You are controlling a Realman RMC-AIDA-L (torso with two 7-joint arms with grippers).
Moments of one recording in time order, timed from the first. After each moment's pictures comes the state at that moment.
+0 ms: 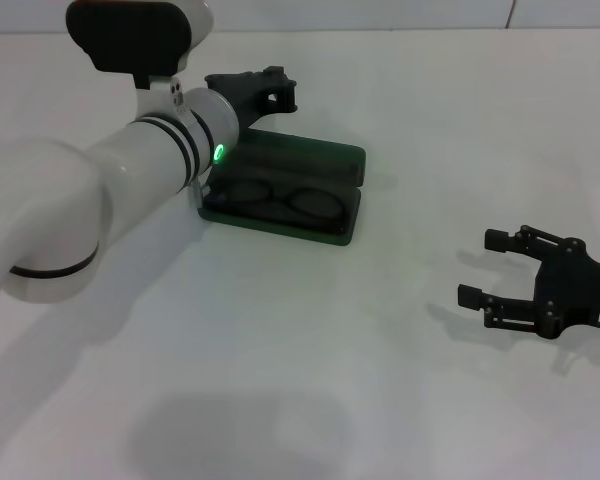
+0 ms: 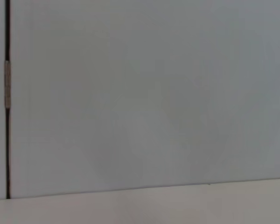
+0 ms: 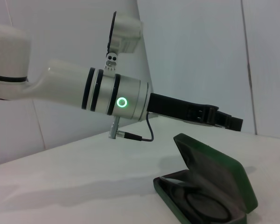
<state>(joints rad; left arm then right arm) -0.57 -2.10 1.95 0.83 1.17 -0.06 -1.89 0.40 2.01 -1.02 -0.41 -1.56 -1.44 1.00</state>
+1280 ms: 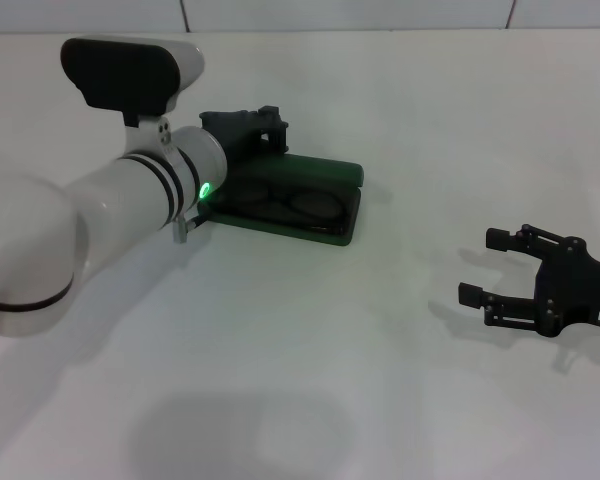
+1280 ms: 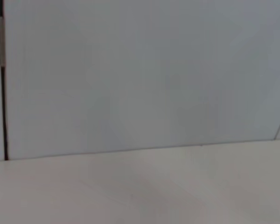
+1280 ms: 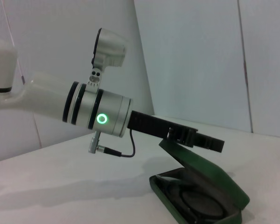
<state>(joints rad) -0.50 -2.10 1.96 0.83 1.19 0.02 -1.85 0.40 2.01 -1.02 -0.41 -1.56 -1.43 1.00</state>
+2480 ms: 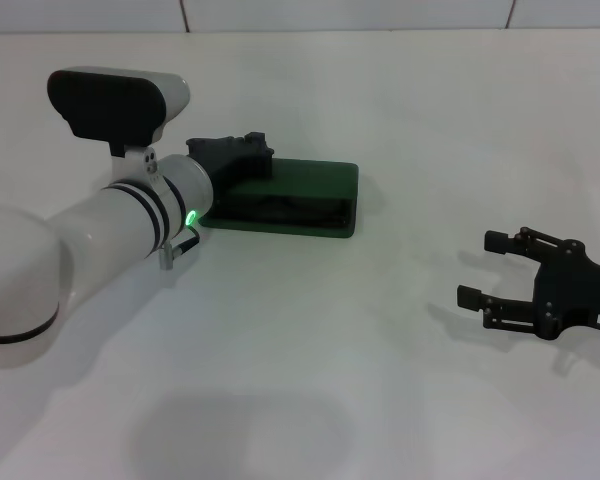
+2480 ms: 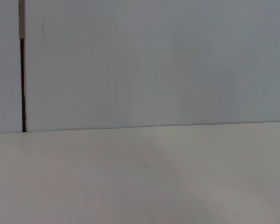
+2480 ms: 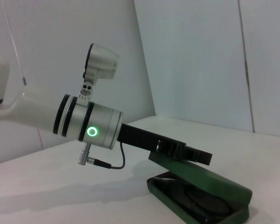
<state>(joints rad) -0.43 -2.10 1.96 0.85 1.19 0.03 -1.82 0.40 2.02 -1.02 -0.41 -1.56 -1.43 1.00</state>
